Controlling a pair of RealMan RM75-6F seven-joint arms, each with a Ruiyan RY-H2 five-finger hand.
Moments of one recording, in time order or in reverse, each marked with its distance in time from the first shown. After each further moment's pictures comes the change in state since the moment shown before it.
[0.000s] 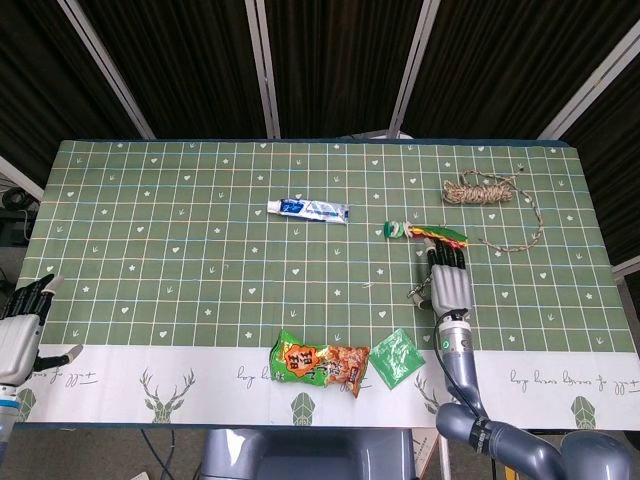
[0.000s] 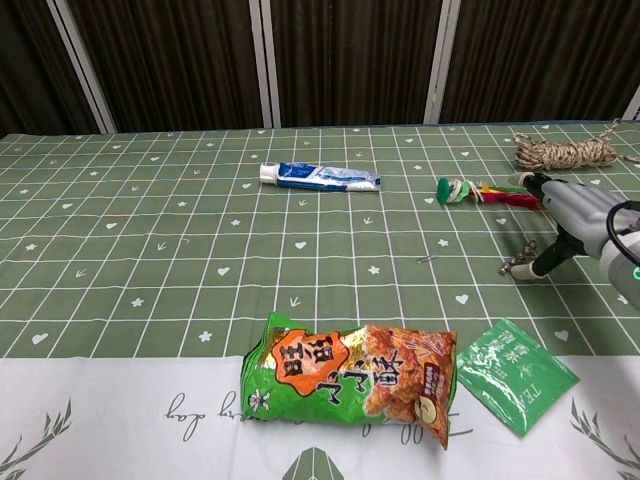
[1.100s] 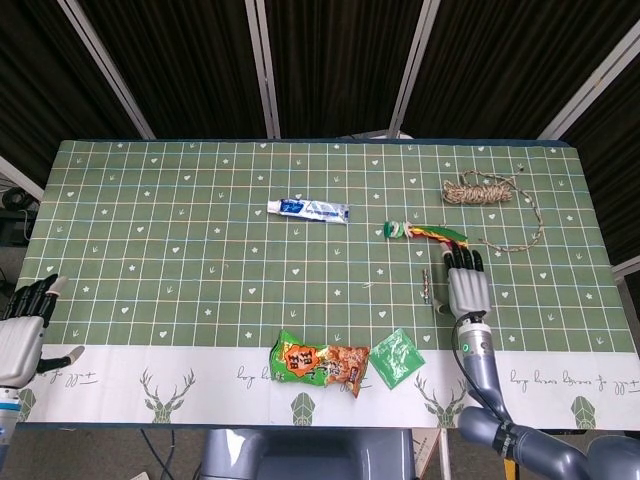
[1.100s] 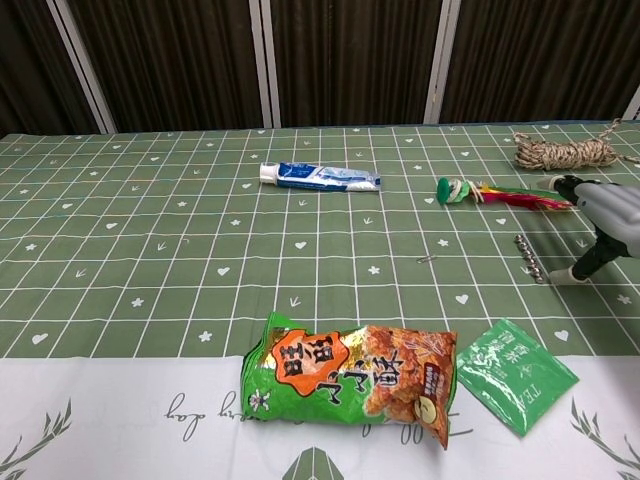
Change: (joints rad) left arm 0.007 -0.014 0.012 0.024 0.054 0.030 0.025; right arm -0.035 0.102 -0.040 -0.054 -0.001 -0.017 -0.025
